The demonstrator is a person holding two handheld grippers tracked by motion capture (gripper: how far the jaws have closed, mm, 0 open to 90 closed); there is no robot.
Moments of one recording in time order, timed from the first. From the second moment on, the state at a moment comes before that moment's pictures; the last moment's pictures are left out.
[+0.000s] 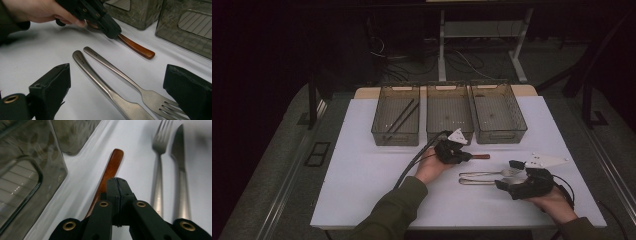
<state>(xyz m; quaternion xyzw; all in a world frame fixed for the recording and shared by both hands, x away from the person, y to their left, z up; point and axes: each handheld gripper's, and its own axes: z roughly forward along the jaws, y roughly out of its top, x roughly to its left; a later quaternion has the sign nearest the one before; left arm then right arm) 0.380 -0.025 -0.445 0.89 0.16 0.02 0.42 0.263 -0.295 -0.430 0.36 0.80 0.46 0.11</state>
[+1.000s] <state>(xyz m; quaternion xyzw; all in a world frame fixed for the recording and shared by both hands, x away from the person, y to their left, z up) 0.388 0.044 -0.436 0.88 0.22 0.06 0.41 0.258 -0.295 -0.435 0.36 0.80 0.47 0.14</state>
